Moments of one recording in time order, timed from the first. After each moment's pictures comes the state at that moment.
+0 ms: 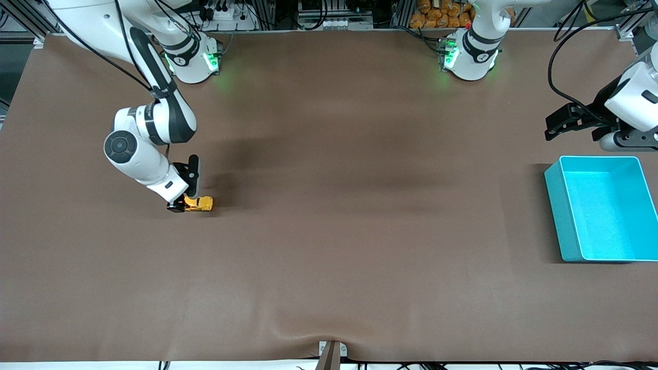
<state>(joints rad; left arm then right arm) -0.02 0.02 -0.07 -1.54 0.00 1.53 -0.08 0.24 0.31 -0.09 -2.22 0.01 2.53 -1.48</state>
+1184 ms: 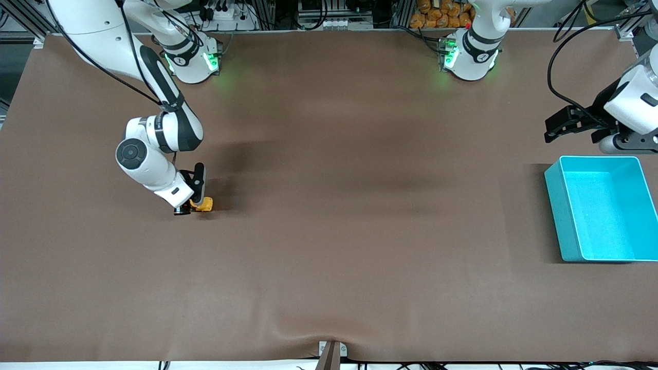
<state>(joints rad) -0.02 0.03 -0.07 -1.54 0.00 1.54 -0.08 0.24 0.39 -0.09 -2.22 0.02 2.64 -1.48</state>
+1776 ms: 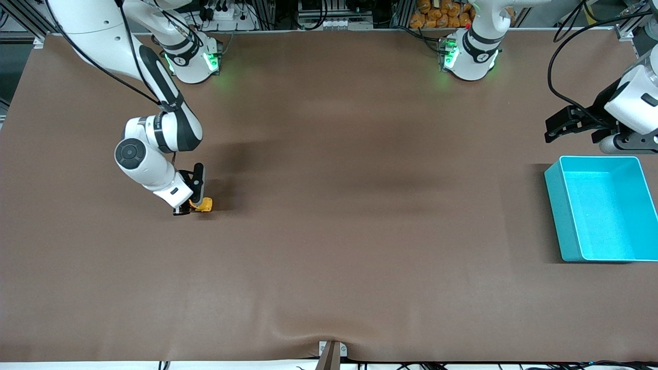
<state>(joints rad) -0.02 0.03 -0.07 -1.54 0.00 1.54 -0.08 0.23 0.39 -0.09 -2.22 0.02 2.64 -1.48</state>
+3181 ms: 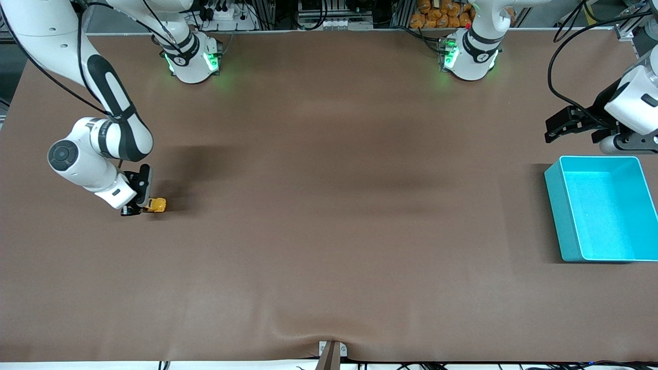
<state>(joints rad) -0.02 0.03 -0.07 -1.54 0.00 1.54 -0.08 -0.06 0.40 -0.10 -2.22 0.02 2.65 -1.77</state>
